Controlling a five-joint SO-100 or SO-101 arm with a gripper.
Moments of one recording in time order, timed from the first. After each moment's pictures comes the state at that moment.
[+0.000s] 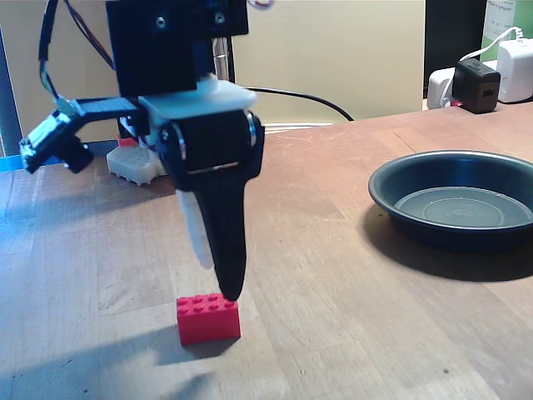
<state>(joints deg) -1.1 76.2 83.5 80.5 -9.2</state>
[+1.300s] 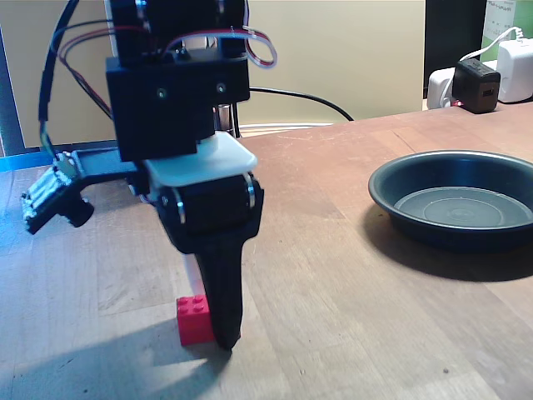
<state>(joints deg) 0.0 65.8 78.2 79.1 -9.3</state>
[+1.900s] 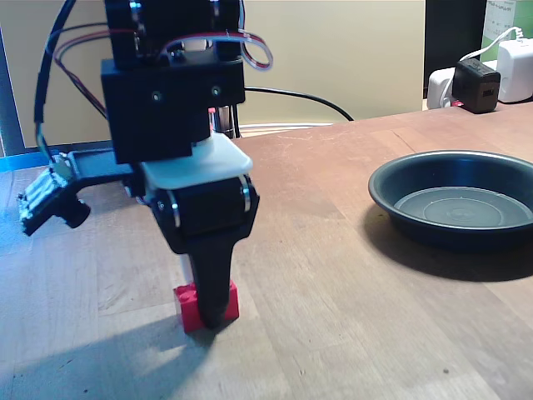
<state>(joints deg) 0.4 65.8 78.2 79.7 -9.3</state>
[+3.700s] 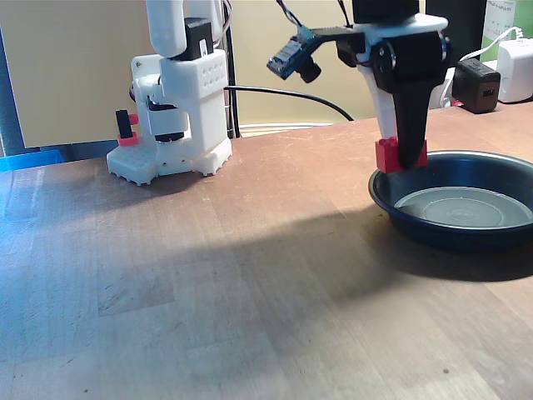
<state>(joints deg) -49.0 84.6 91.5 80.9 49.0</state>
